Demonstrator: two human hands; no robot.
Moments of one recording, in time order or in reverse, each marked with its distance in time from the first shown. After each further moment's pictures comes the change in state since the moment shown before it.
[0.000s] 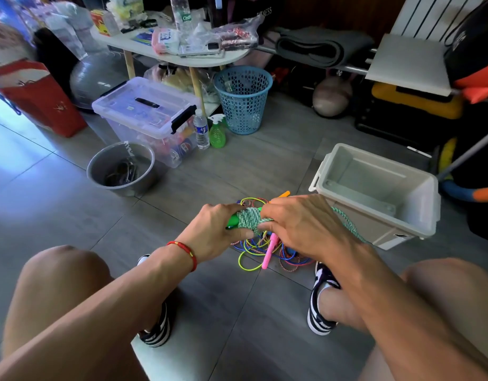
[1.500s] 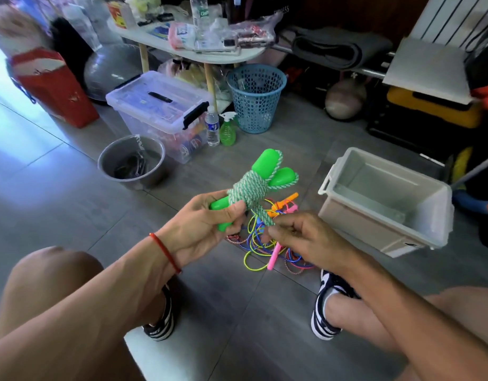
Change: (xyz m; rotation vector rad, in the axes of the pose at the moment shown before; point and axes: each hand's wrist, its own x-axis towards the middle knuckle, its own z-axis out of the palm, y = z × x) left_hand -0.022 0.003 -0.030 -1.381 -0.092 -0.116; right_hand -0.011 -0.010 0.010 1.086 -0.210 0.297
